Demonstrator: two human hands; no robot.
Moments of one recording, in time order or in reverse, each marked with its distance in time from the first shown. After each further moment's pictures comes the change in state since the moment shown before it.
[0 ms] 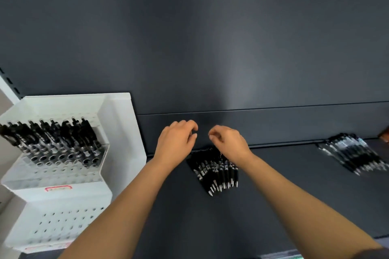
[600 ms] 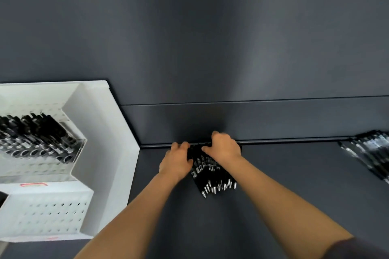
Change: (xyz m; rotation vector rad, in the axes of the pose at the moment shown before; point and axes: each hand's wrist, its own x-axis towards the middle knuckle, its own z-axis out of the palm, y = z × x) left_hand -0.005 -0.006 0.108 -0.022 -0.492 -0.554; right_hand 0.039 0.050 0.050 -0.152 -0.250 0.204
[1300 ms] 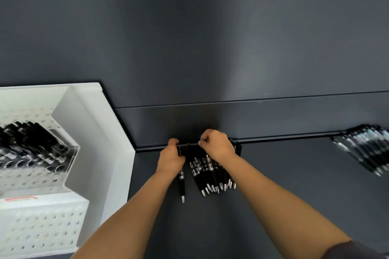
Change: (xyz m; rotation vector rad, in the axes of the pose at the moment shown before) left_hand 0.021 -0.016 0.001 -0.366 0.072 -0.081; right_hand 0.011 -0.010 0.011 0.280 0.013 0.038
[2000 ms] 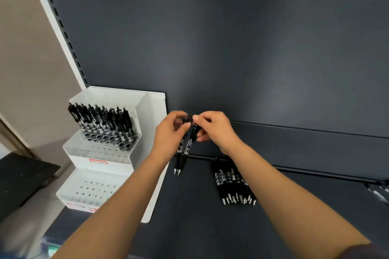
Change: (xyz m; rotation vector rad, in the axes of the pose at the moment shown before) left_hand -0.085 0.039 -0.117 -0.362 0.508 0.360; right_hand -0.062 -0.112 -0.053 0.655 -0.129 -0.457
